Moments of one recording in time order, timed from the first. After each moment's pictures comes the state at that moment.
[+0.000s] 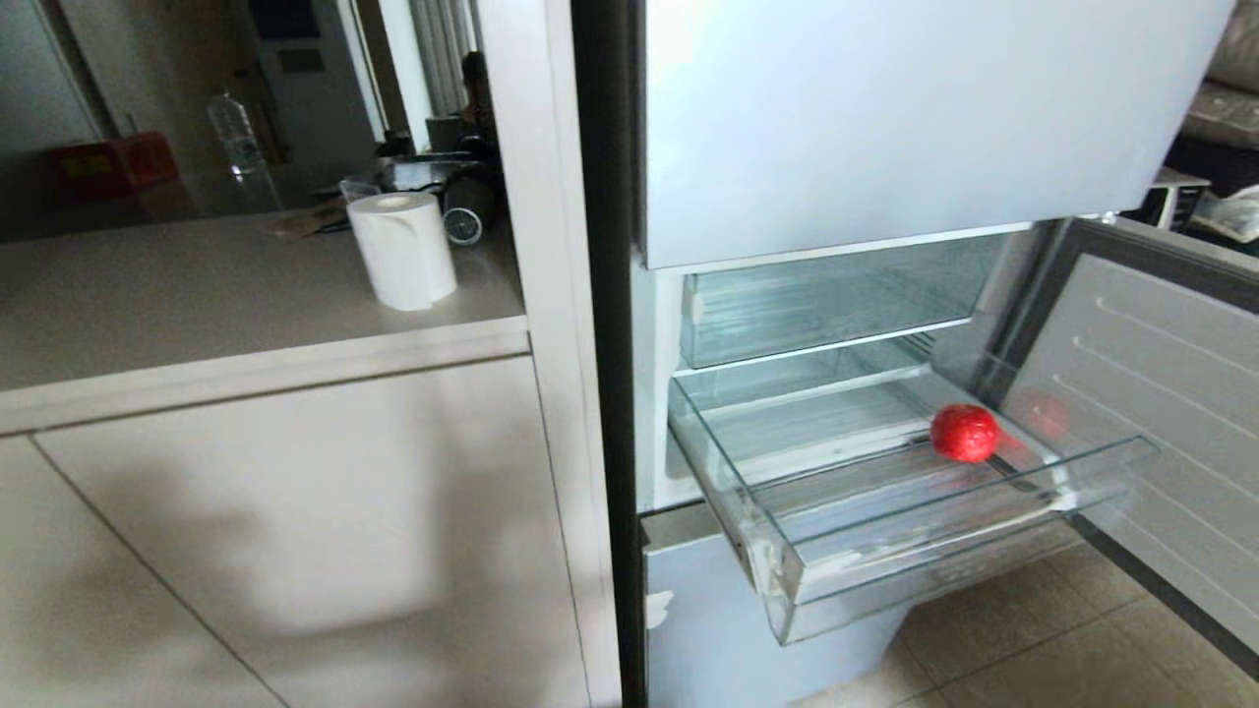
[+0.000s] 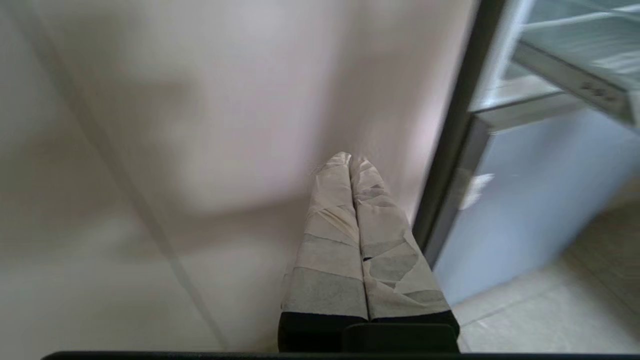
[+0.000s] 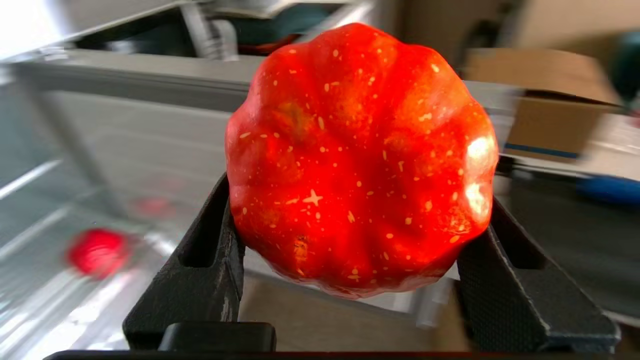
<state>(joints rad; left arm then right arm) 0.00 0.00 0.00 0.01 0.00 0.01 -0.58 0.55 -0.70 0.08 -0.32 0.11</state>
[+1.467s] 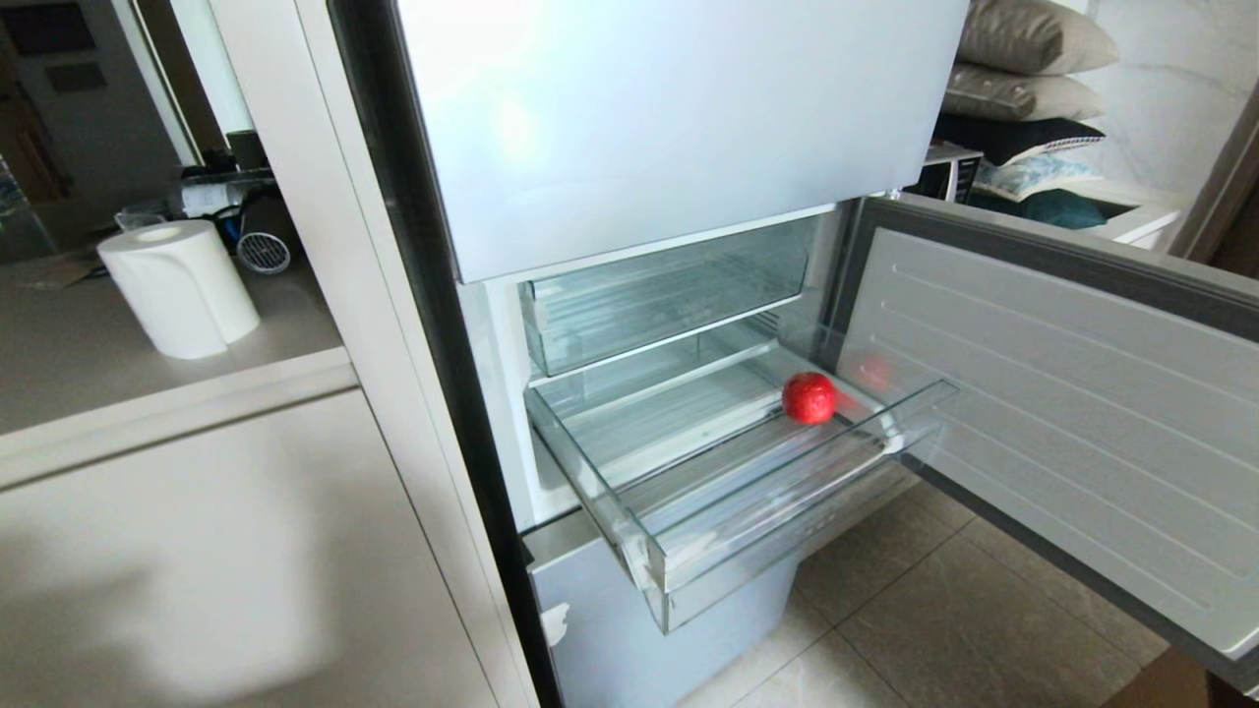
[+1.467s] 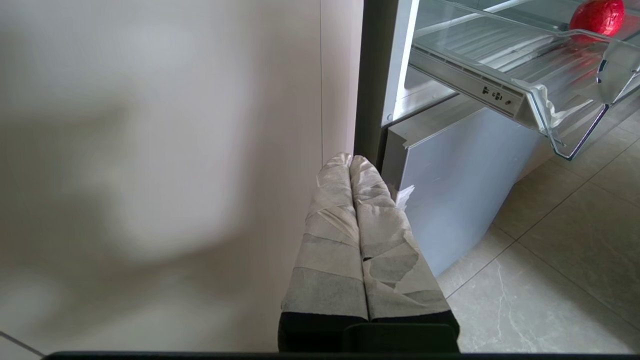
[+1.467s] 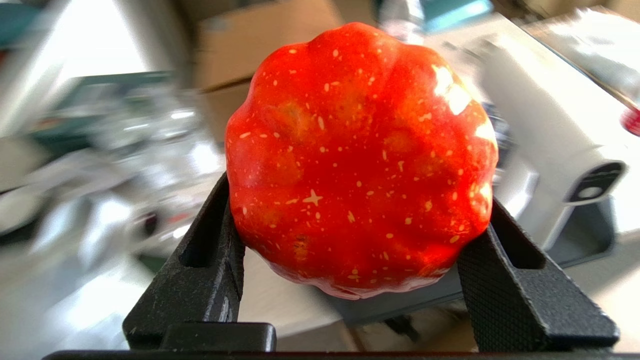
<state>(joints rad) 0.00 0.00 0.00 0.01 0.00 0.01 -1.33 1.38 -0.93 -0.32 0.08 0.20</state>
